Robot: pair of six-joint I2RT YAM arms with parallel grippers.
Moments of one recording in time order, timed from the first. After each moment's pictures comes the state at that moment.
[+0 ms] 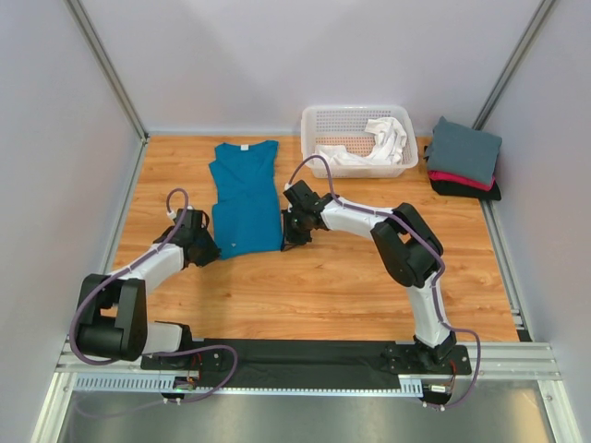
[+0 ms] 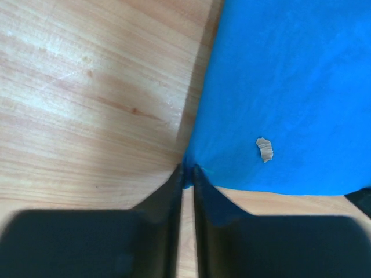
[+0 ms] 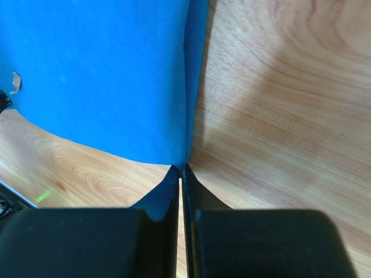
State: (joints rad) left arm -0.12 1.33 0.59 -0.26 0.00 -0.67; right arm 0.73 2.11 1.47 -0.42 -0.26 0.65
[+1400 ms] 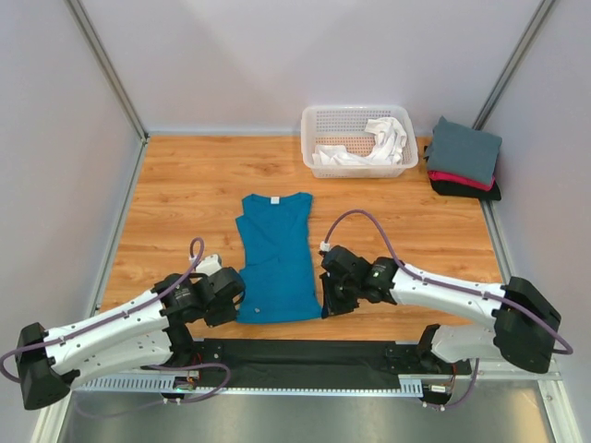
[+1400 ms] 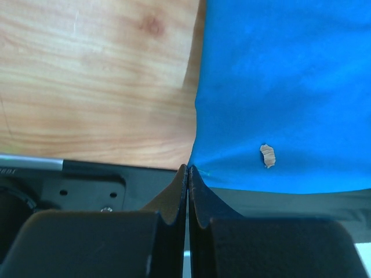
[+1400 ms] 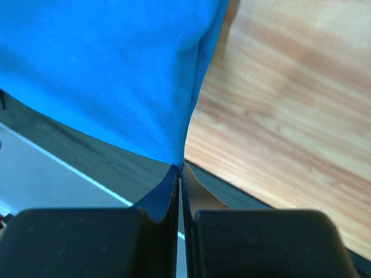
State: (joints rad) left arm -1.00 0.80 0.58 -1.02 -0.25 -1.28; right arm 1.01 1.29 0.75 -0.56 -0.15 0.79
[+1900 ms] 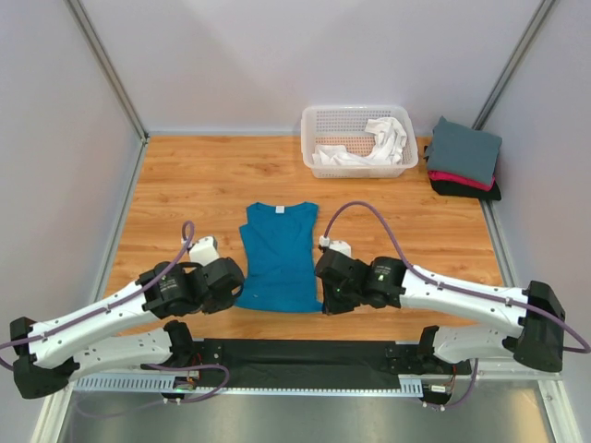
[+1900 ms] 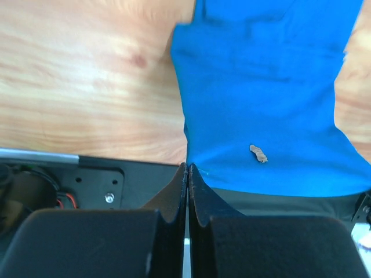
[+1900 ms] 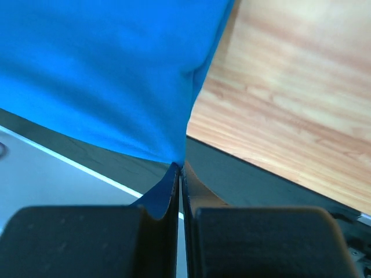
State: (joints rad) left arm -1.10 0.83 0.83 -1.20 -0.39 -1.32; right arm 1.17 1.22 0.88 -0.77 0.06 0.91
